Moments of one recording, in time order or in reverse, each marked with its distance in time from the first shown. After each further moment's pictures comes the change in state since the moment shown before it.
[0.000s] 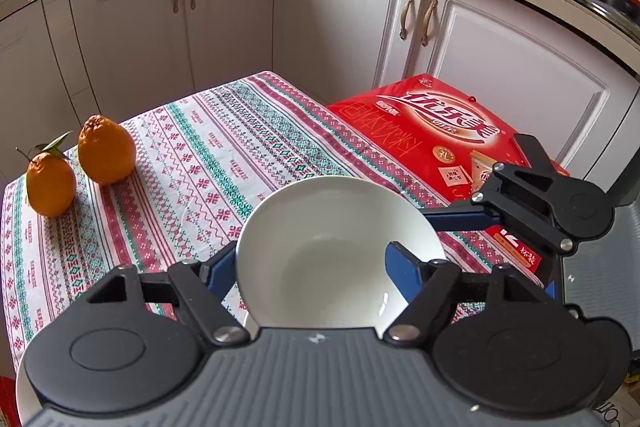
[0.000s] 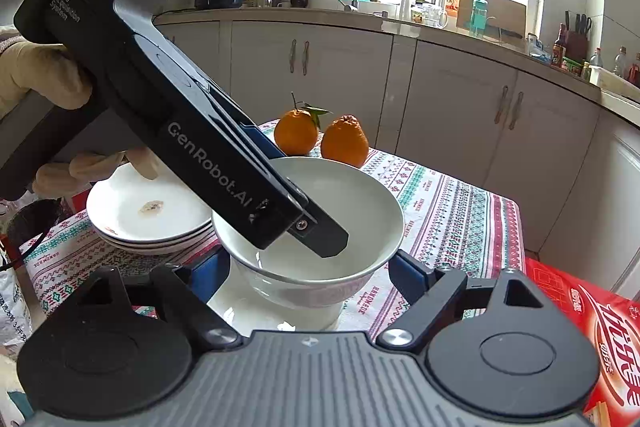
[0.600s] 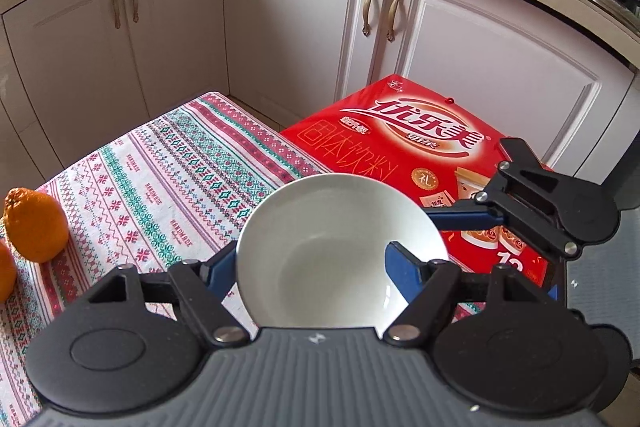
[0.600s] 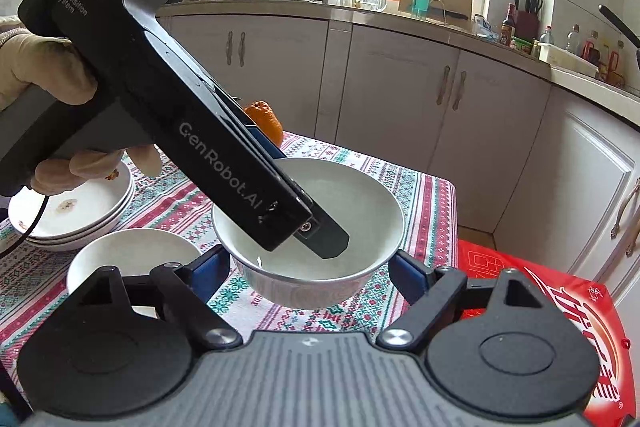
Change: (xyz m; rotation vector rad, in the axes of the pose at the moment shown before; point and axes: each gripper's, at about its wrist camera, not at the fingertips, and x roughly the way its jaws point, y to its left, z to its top) left arm 0.066 -0.023 0.061 0.100 0.021 -0.085; right arm 0.012 -0.068 -0.008 0.052 0.020 -0.139
